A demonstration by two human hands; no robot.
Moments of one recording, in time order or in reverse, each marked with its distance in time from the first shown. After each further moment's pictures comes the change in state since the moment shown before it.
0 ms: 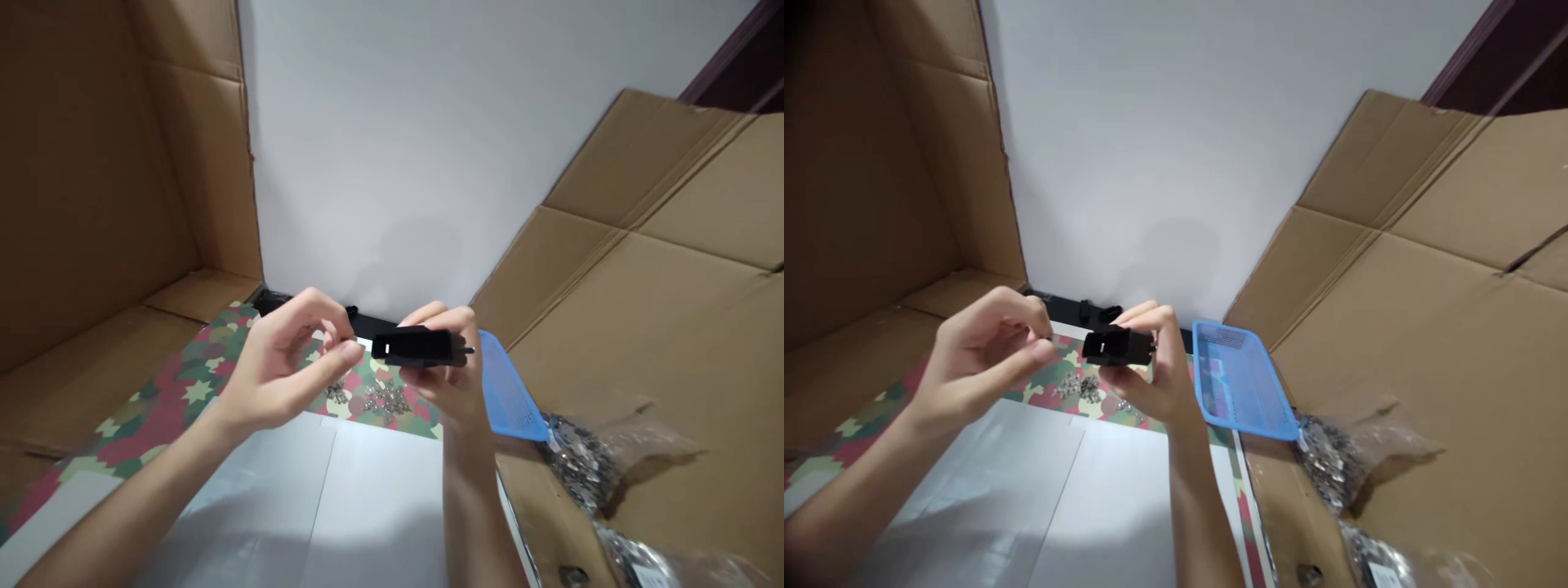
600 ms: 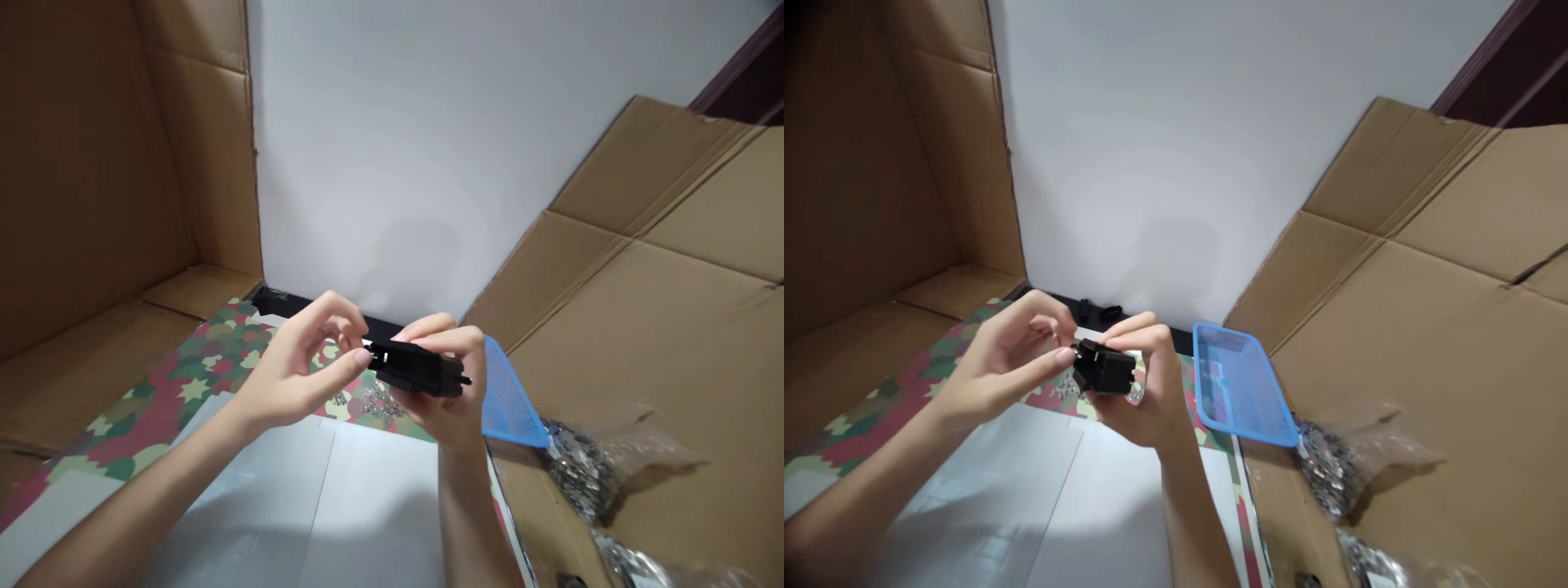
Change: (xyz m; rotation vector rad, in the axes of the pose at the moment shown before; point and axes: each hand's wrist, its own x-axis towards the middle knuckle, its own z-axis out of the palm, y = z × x) left_hand 0.003 -0.019 0.004 -0.083 -0.102 -0.086; right_hand -0.006 0.000 0.015 -0.097 0.022 -0.179
